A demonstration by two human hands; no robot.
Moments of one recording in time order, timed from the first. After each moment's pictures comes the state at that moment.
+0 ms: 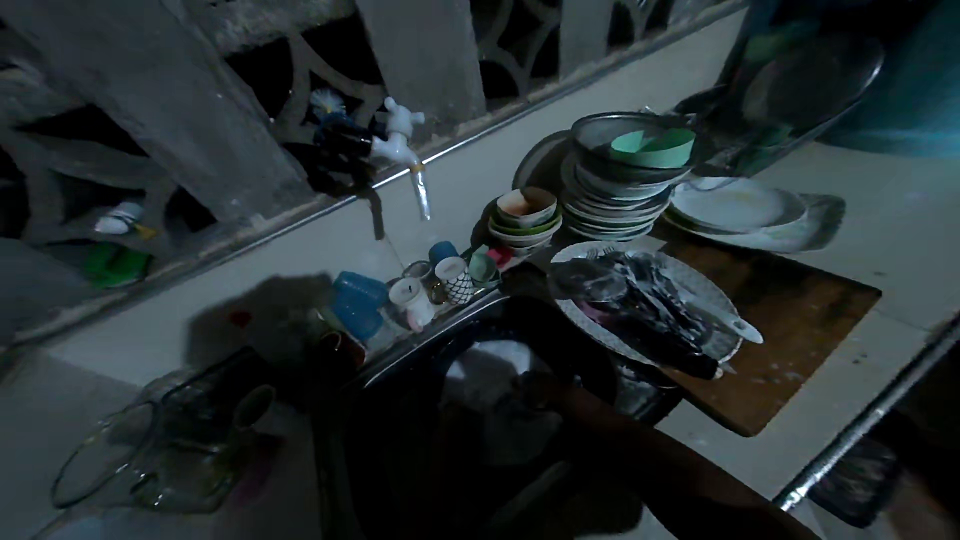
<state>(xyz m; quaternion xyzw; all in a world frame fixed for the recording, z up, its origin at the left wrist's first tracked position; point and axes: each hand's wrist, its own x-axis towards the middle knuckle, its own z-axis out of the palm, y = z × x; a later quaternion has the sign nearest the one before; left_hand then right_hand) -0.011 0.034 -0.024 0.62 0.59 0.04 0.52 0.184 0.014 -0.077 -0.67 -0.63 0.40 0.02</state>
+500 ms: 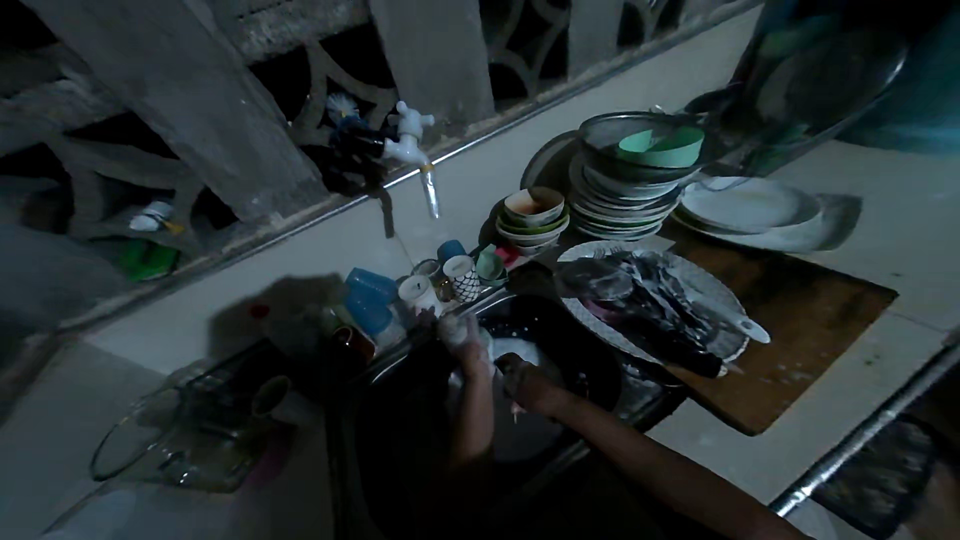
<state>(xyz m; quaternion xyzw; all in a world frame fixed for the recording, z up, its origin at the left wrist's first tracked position) 0.084 0.092 -0.036 0.45 0.48 0.58 0.49 0.146 -0.009 -0.016 -0.65 -0.49 0.50 0.29</state>
